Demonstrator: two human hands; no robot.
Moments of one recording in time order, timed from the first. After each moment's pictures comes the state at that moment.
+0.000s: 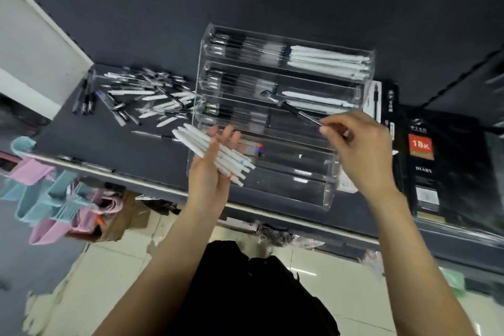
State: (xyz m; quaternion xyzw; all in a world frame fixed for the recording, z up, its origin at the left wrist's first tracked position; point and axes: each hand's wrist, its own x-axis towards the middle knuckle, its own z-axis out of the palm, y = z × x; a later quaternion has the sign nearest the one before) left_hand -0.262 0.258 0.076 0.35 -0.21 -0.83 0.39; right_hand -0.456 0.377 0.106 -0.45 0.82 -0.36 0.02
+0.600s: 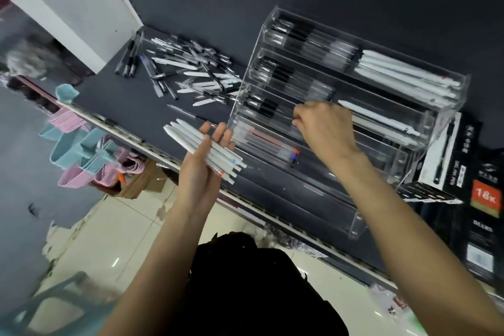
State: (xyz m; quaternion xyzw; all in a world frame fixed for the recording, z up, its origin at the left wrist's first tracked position) left_hand -0.219 0.223 0.054 0.36 -0.14 -0.79 0.48; right_hand -0.432 0.243 0.066 -0.67 0.74 -0.06 -0.03
